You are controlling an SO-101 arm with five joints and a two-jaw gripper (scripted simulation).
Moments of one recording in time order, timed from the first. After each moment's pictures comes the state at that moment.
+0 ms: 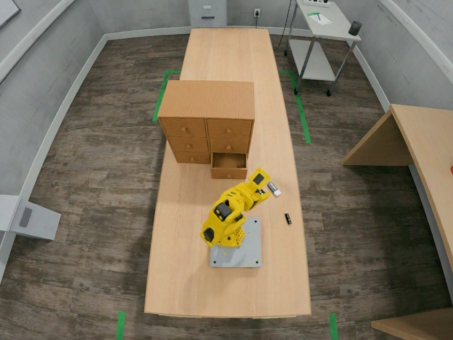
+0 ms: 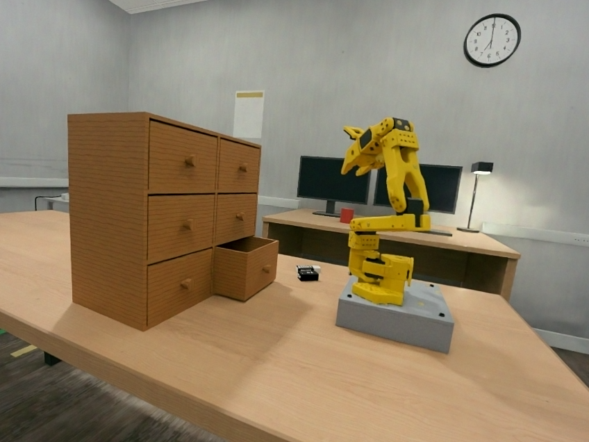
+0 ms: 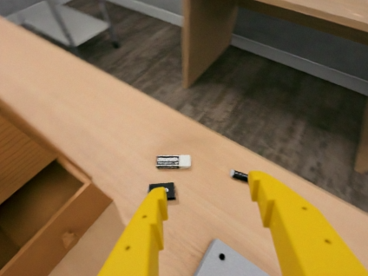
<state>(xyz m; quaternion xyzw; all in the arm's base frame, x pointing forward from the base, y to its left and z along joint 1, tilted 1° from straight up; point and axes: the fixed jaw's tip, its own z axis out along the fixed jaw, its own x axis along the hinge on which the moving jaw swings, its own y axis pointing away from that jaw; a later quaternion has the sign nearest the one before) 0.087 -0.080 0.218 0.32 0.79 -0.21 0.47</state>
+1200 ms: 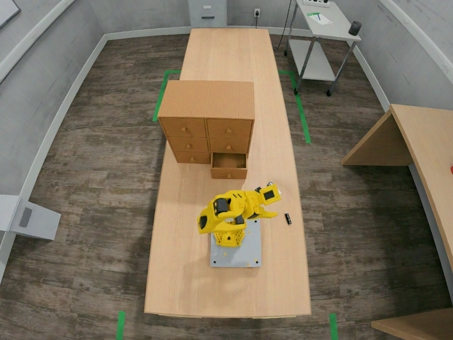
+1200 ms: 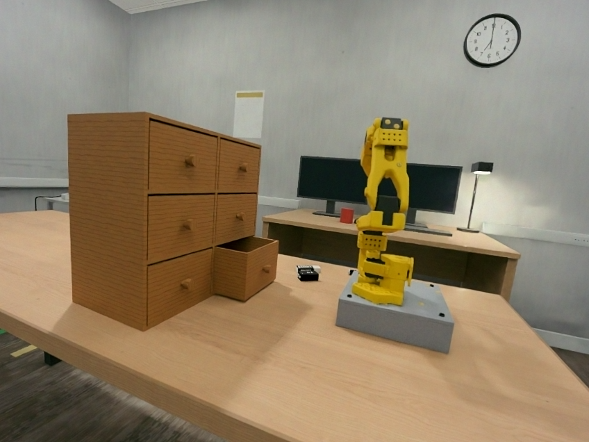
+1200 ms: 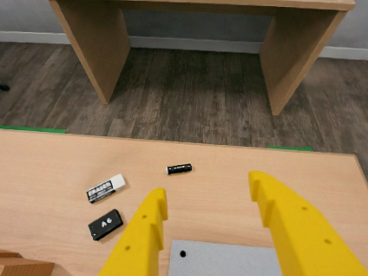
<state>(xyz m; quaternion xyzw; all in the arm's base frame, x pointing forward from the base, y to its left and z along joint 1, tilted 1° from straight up) 0.038 -0.112 0.218 0.51 0.69 -0.32 0.40</state>
